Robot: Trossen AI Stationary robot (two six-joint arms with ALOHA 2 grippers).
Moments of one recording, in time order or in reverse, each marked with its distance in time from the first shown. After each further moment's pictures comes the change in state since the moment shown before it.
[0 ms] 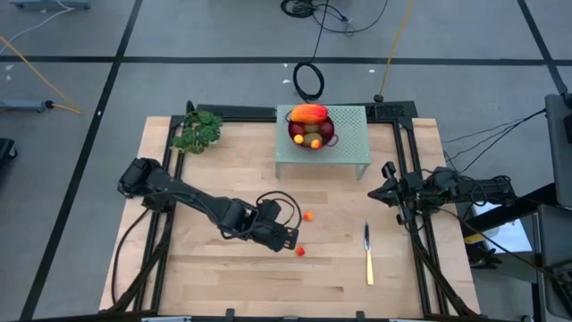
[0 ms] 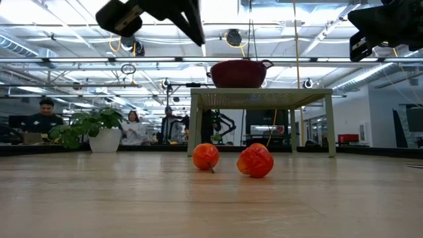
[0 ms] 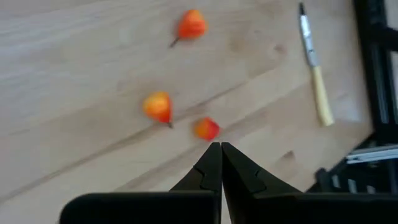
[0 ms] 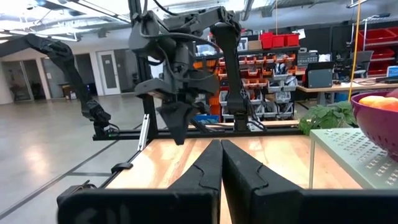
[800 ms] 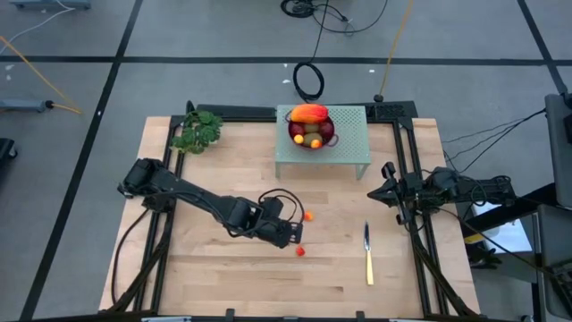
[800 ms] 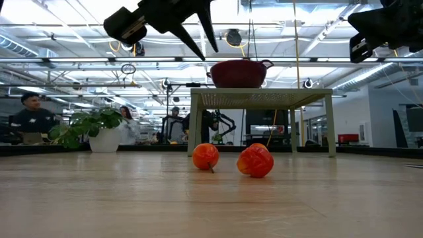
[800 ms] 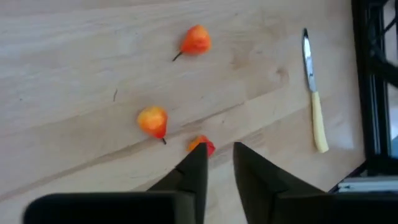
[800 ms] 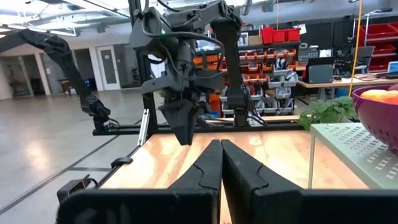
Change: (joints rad) left arm 0.024 0.024 0.000 0.036 -0.034 -0.070; right arm 0.000 0.000 0.000 -0.020 -0.003 -0.002
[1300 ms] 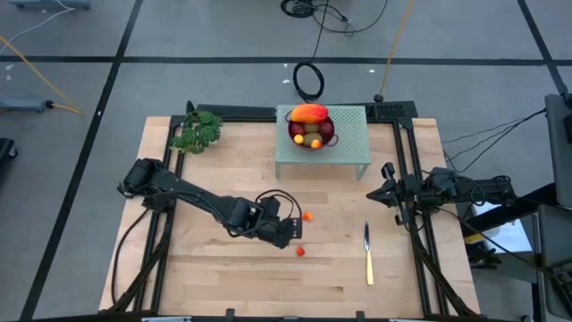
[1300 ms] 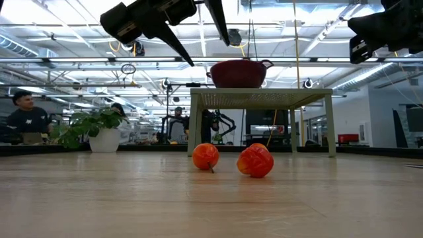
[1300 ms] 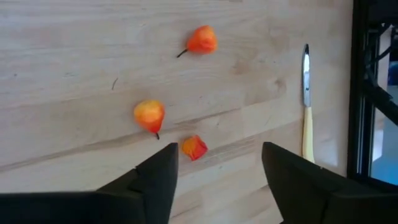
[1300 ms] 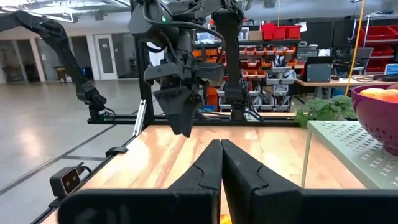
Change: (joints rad) left arm 0.000 0.000 0.000 0.000 -0.007 -0.143; right arm 0.000 0.000 0.000 -0.032 -0.001 -0.050
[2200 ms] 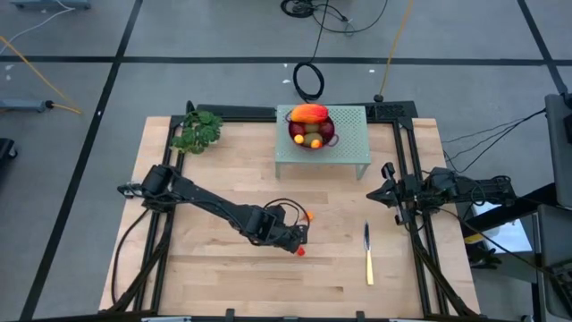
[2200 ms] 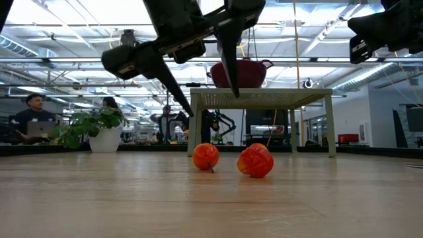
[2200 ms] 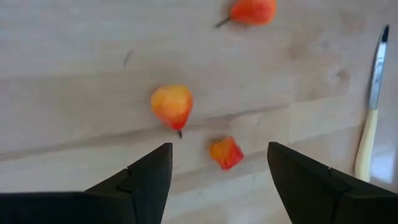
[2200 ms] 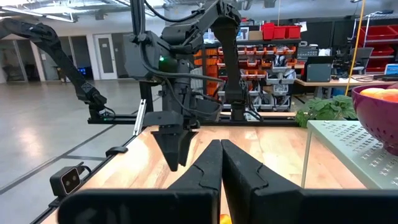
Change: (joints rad) left arm 0.018 0.143 0.000 0.044 0.102 -0.063; right arm 0.000 0.000 0.000 0.000 0.000 0.000
